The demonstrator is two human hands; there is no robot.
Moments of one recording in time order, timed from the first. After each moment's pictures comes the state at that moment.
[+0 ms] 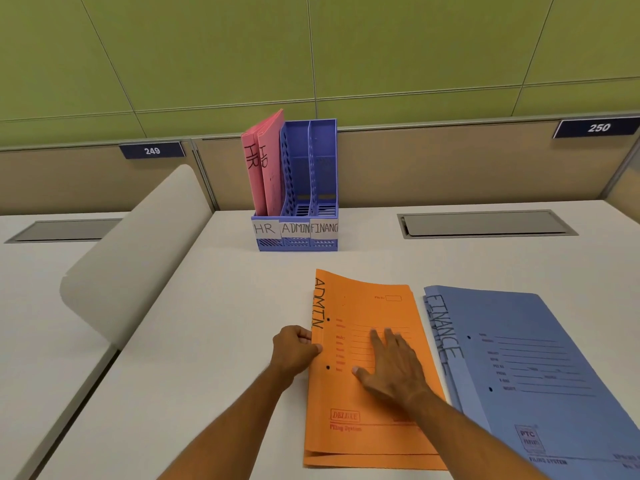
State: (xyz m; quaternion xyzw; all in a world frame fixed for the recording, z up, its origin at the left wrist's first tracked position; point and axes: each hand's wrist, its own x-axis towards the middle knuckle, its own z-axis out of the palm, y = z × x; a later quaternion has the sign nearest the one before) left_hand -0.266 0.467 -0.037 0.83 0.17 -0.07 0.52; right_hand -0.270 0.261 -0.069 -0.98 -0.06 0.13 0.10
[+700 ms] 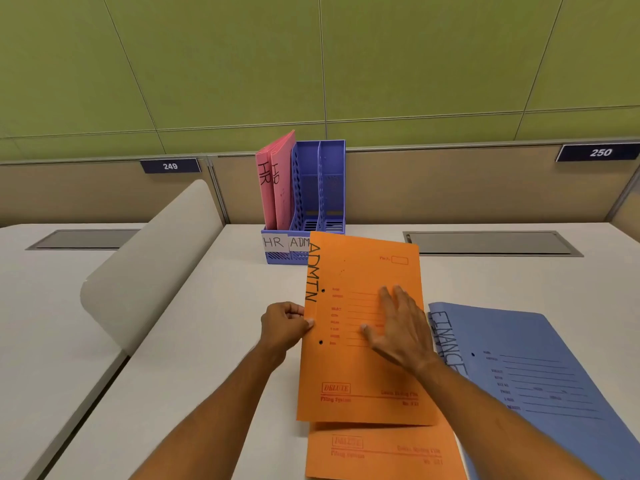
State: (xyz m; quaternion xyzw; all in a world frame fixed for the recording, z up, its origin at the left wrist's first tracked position) left_hand -0.249 0.484 0.026 0.79 0.18 0.02 0.58; right_hand -0.228 0.255 -0.004 -0.98 -0.08 -0.07 0.15
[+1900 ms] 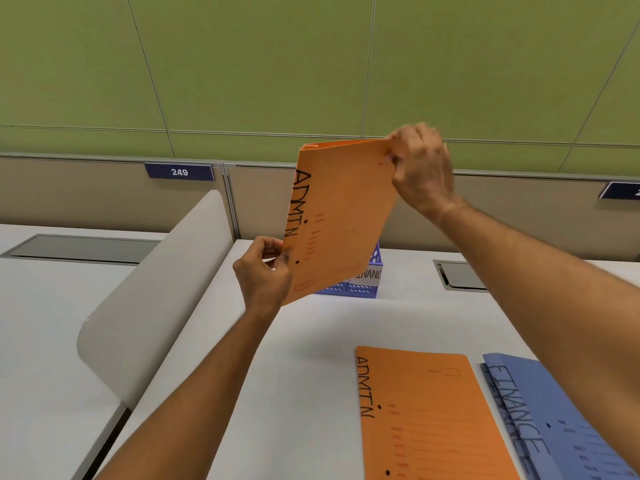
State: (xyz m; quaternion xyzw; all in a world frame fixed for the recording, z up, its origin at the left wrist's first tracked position) left_hand -0.135 0.604 0.115 0.77 0.05 0.39 0.50; right_hand -0.043 0.374 0.258 -0.87 -0.16 -0.43 0.20
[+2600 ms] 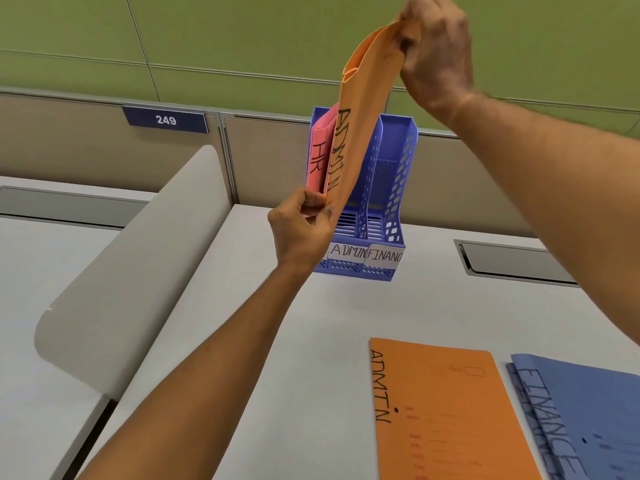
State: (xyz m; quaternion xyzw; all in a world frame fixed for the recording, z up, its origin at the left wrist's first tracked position) left_hand -0.057 0.592 0.111 0.76 -0.01 0.38 0.53; right_hand 0.062 0.436 0.305 -0.86 -0.18 -0.44 0.19
